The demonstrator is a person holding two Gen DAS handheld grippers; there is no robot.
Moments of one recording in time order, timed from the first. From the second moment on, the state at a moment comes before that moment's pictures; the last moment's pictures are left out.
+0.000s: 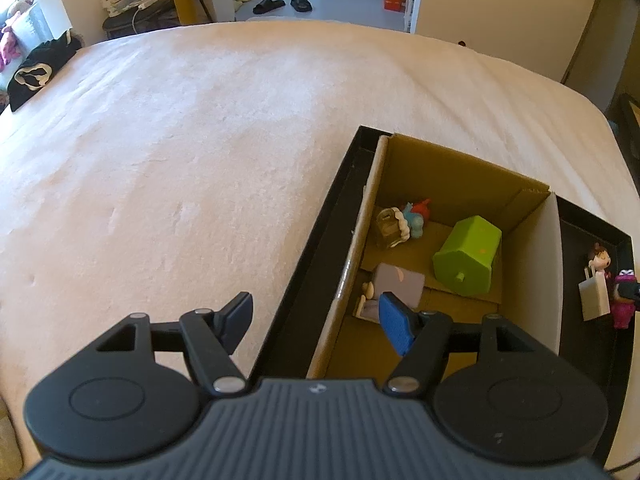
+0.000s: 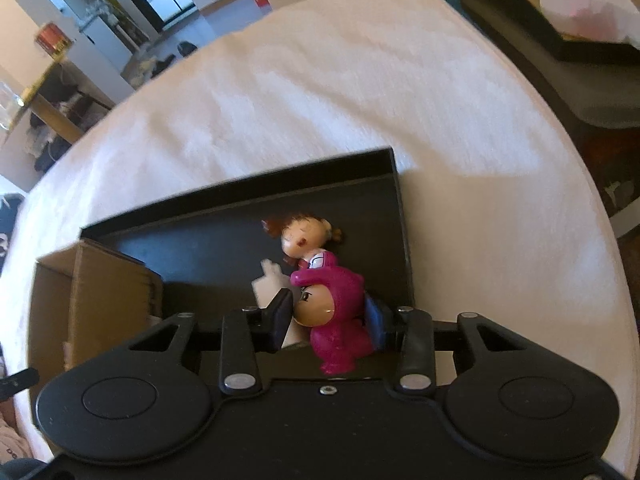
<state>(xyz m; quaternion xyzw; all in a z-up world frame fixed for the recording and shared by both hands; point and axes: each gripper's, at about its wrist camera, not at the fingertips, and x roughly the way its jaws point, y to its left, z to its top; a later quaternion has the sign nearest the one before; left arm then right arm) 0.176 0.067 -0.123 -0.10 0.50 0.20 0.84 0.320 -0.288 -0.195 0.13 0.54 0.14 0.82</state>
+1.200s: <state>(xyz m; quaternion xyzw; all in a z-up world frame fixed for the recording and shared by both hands) 0.160 0.069 -0.124 -0.10 0.49 0.17 0.85 0.285 -0.206 -0.118 0.18 0.43 0.28 0.84</state>
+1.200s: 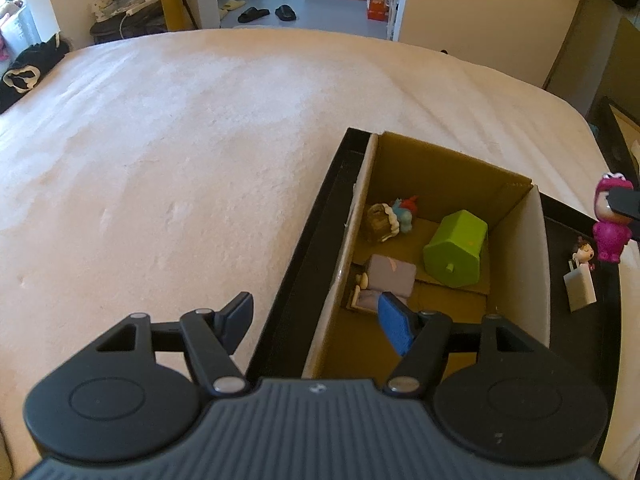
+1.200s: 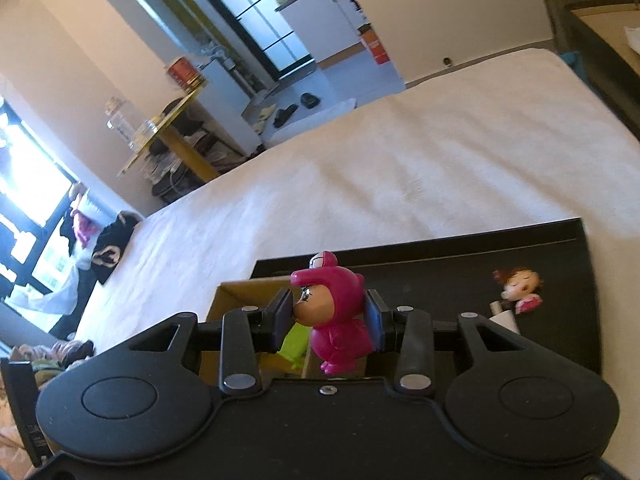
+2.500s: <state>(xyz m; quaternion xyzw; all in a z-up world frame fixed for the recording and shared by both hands) 0.167 0.070 -0.144 -0.13 0.50 0.15 0.84 0.245 -0.109 -0.134 0.01 0.45 0.33 0.83</state>
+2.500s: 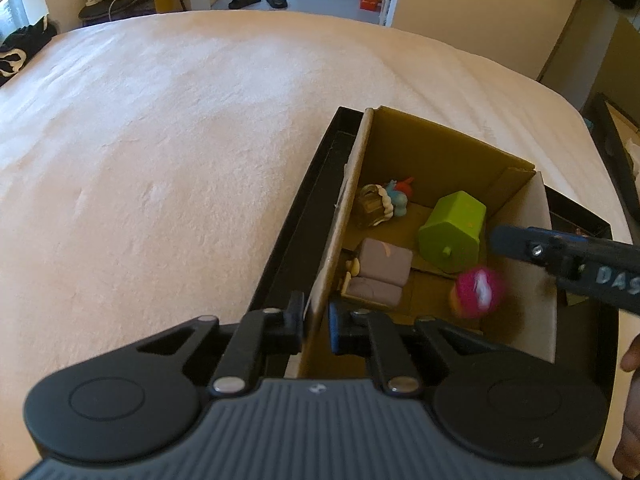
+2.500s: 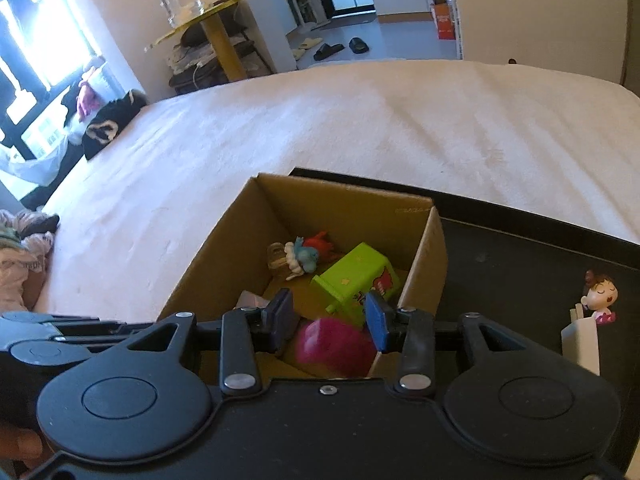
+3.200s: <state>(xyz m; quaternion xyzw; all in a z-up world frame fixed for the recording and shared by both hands) 0.168 0.054 -0.122 -0.10 0.50 0.17 0.84 0.274 -0.201 -0.117 0.12 0.45 0.28 0.84</state>
